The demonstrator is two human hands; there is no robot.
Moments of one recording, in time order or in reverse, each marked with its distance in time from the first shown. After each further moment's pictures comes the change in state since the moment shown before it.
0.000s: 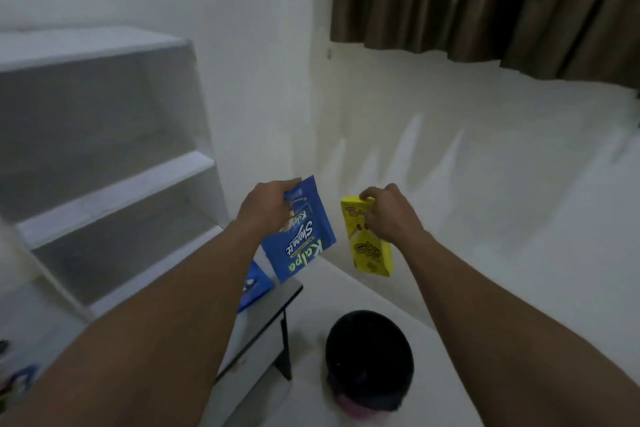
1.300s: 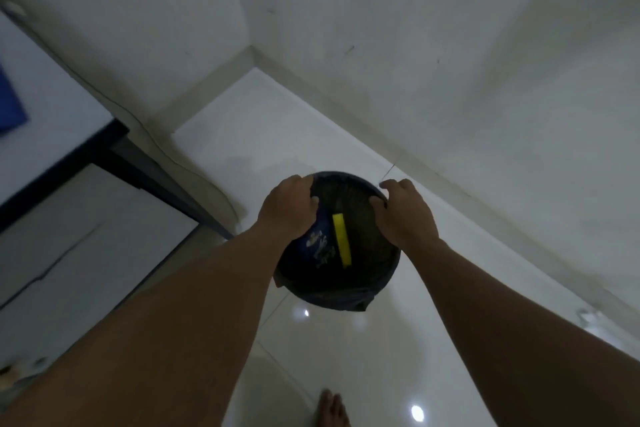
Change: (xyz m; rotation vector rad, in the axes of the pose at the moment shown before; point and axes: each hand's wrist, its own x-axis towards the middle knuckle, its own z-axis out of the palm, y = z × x) left_hand 0.025 -0.164 0.579 0.146 -0.441 -0.225; right_hand 0.013 0.386 0.424 0.011 -0.335 0.240
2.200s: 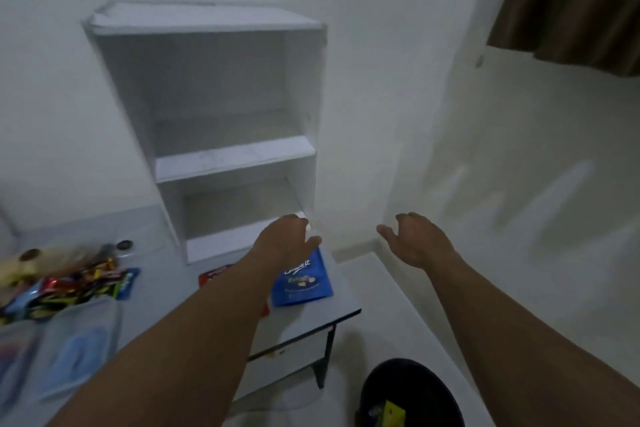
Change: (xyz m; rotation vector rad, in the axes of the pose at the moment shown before) left_hand -0.295 -0.044 -0.481 0.114 0.381 -0.281; right_hand -0.138 -0.426 -0.327 -0.326 0.050 -0.567
